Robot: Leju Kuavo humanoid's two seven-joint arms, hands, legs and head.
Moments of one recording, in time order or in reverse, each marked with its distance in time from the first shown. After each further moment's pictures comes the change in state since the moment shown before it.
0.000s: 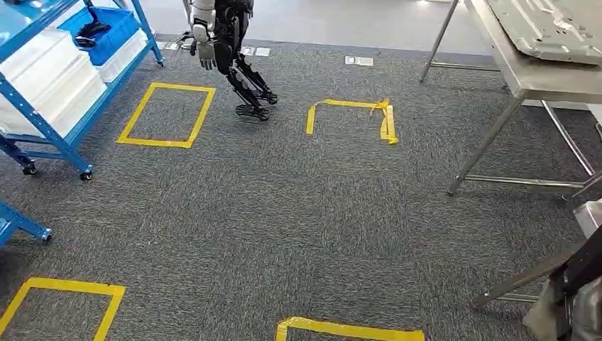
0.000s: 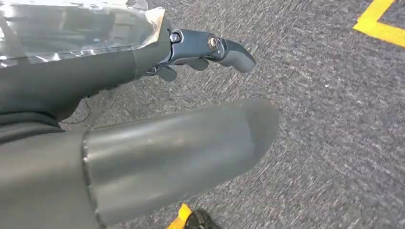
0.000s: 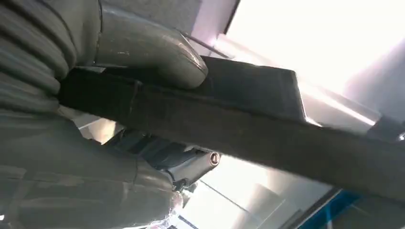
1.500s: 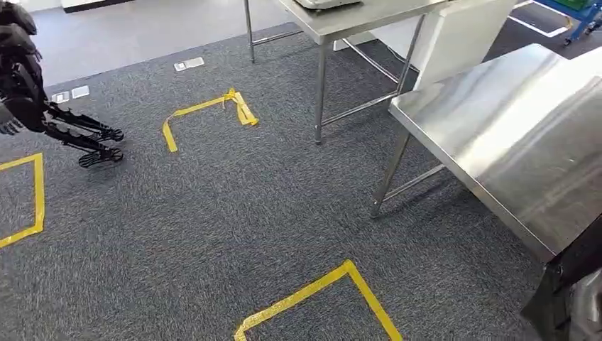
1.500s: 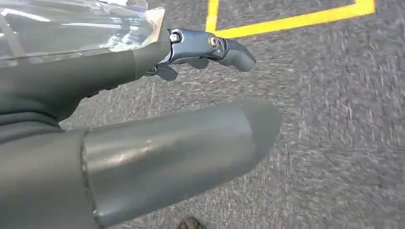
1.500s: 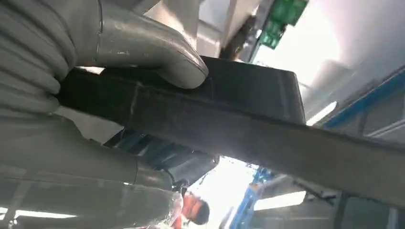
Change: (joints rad) left arm 0.012 -0.015 0.014 -0.001 0.016 -0.016 -0.061; right arm -0.062 -0.004 -0.007 0.004 0.019 0.026 -0.008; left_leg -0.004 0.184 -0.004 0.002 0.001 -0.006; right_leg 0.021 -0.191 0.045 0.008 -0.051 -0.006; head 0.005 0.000
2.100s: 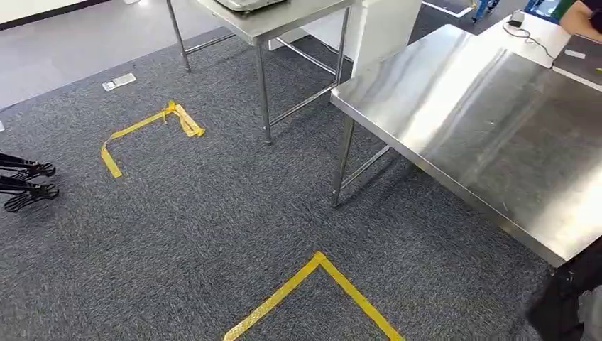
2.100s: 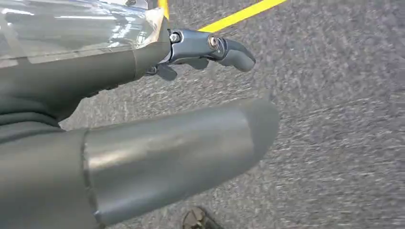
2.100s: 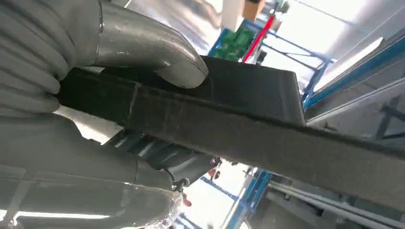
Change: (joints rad) left arm -0.009 -0.002 -0.006 -0.011 -0.040 -0.020 0.008; right arm 0.046 0.001 -0.002 -0.029 -0.038 -0.059 0.018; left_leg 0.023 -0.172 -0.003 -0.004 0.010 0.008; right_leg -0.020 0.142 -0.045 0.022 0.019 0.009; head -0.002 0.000
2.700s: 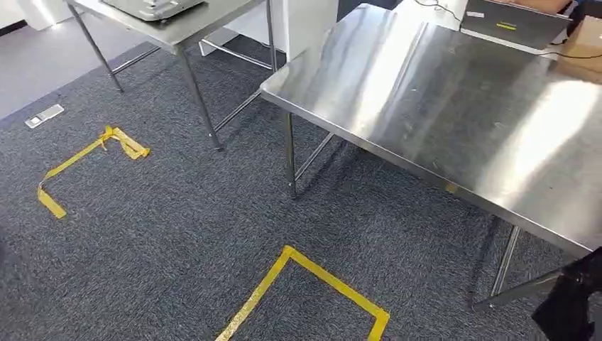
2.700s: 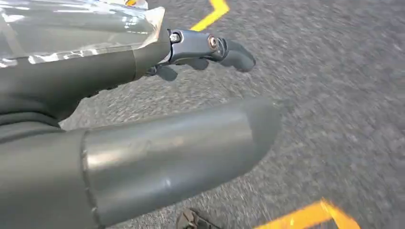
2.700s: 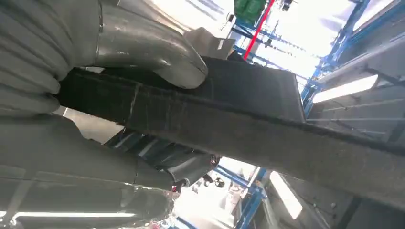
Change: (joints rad) left arm -0.003 0.010 -0.010 -0.002 -0.016 -0.010 -0.007; right arm -0.023 0.000 -0.016 -0.008 -0.014 0.020 0.001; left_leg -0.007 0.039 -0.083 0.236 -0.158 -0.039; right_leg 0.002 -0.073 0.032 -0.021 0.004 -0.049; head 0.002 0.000
